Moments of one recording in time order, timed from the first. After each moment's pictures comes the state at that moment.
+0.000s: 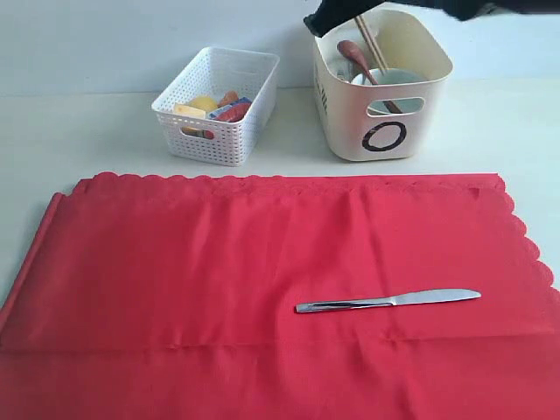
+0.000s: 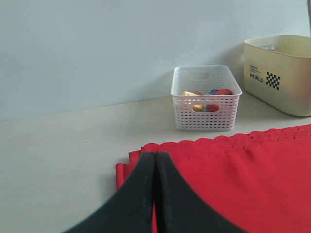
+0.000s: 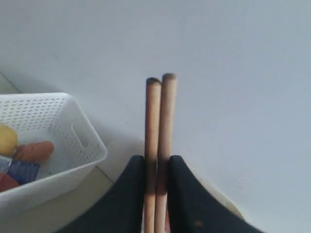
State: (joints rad) left arm -0.20 0.01 0.00 -0.10 0.19 0.18; right arm 0.27 1.86 -1.35 0.14 -0.16 -0.65
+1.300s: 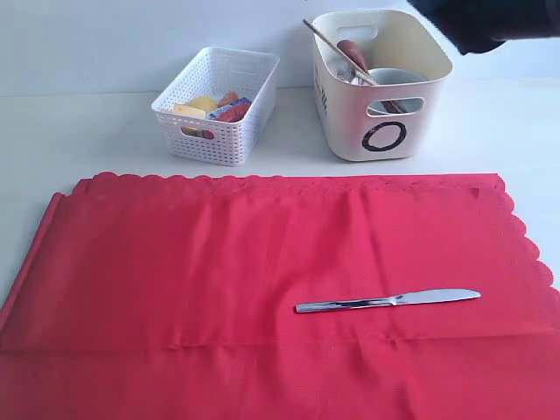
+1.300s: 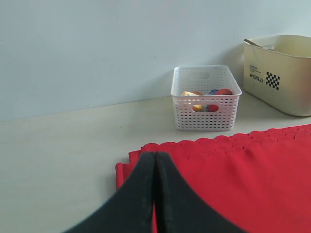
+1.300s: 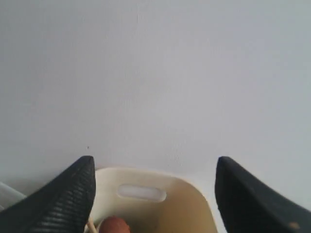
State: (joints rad) left arm -0.20 0.01 0.00 -0.10 0.19 0.18; right arm 0.27 1.89 -1.35 0.81 -0.46 -0.89
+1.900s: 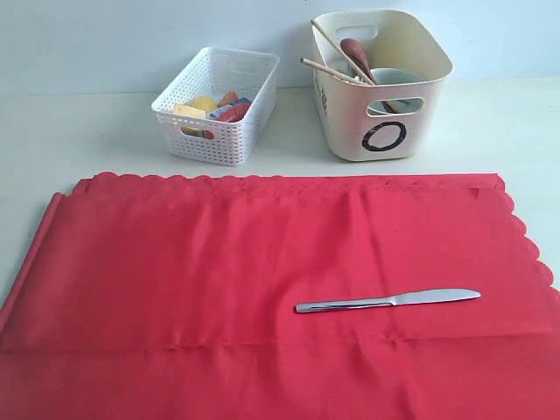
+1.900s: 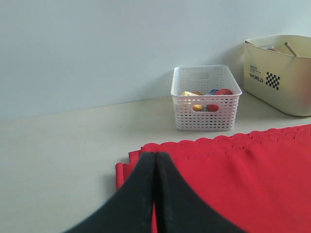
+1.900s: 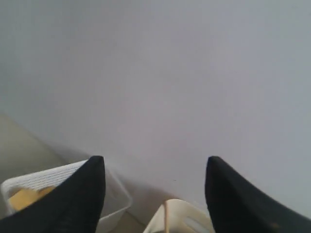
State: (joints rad) left arm -0.20 0.01 0.00 -0.10 0.19 0.18; right arm 0.27 1.48 -1.32 0.98 0.17 -1.34
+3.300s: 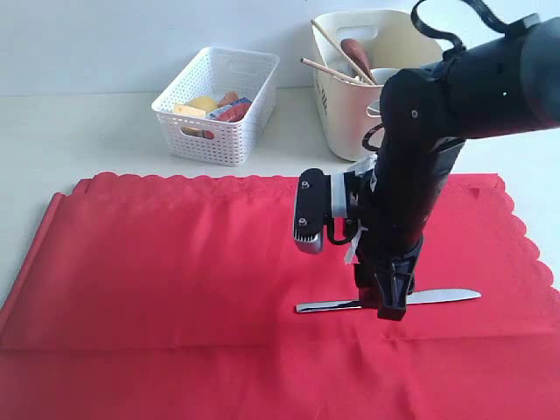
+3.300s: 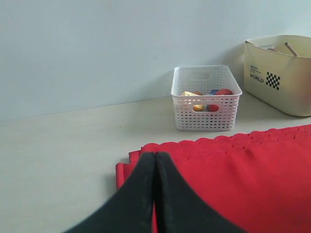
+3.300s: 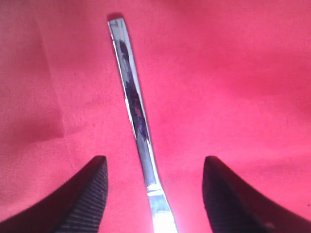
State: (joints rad) left arm -0.20 0.01 0.00 -0.10 0.19 0.18; right arm 0.45 1.85 -1.06 0.08 0.83 -0.90
